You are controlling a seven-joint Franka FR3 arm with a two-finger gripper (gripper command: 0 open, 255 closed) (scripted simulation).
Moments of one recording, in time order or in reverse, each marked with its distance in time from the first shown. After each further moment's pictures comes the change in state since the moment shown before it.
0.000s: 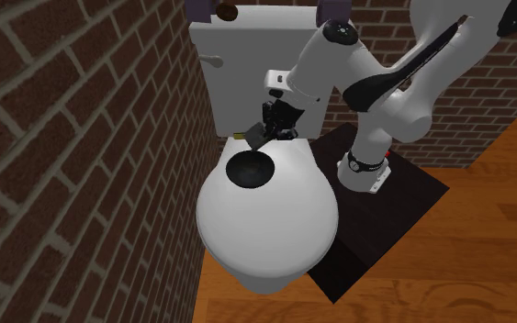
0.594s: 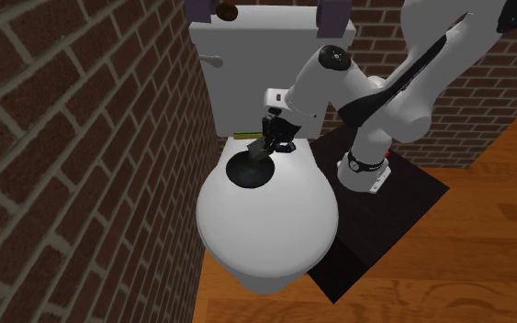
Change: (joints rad) arm -0.035 0.080 0.011 -0.081 -0.051 0.157 0.061
